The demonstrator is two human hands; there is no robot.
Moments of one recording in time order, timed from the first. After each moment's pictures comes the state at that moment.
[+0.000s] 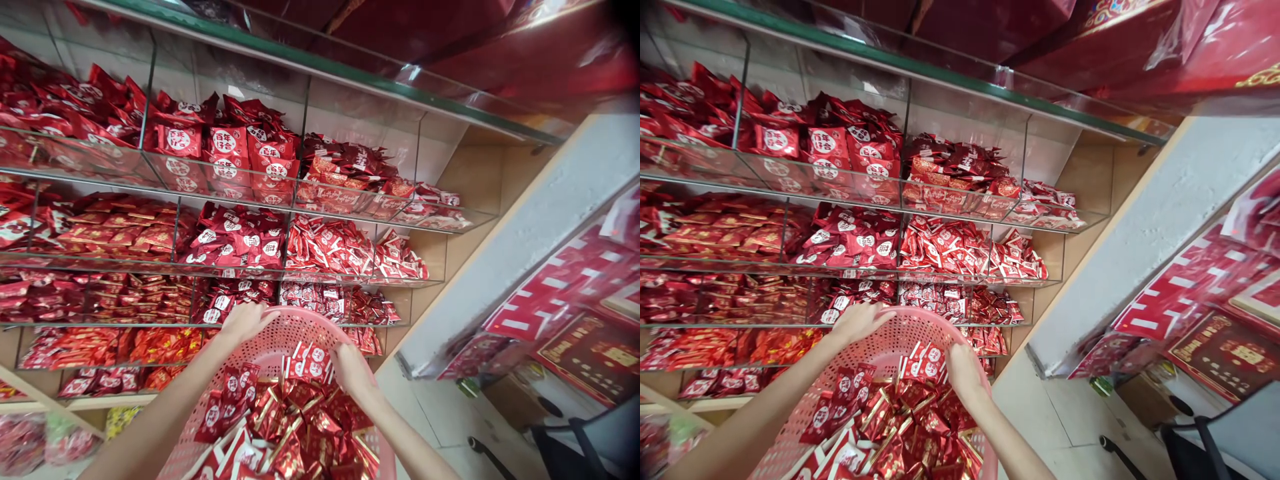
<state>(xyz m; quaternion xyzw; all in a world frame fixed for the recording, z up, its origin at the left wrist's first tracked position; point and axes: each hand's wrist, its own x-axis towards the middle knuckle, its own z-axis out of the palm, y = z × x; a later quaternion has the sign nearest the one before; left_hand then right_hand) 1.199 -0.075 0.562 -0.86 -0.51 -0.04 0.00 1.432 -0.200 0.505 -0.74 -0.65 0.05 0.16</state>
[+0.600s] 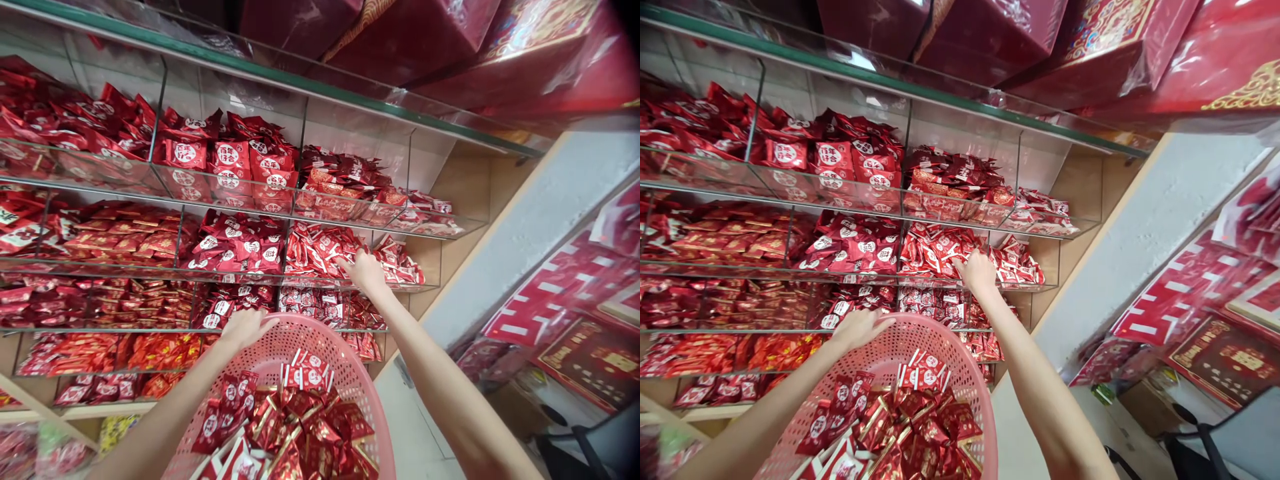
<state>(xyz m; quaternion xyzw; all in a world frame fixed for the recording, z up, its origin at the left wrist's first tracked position) 1.198 -0.081 0.563 -0.86 -0.51 -0.05 0.01 1.460 -0.112 0.691 -0.81 -0.54 -0.12 0.18</state>
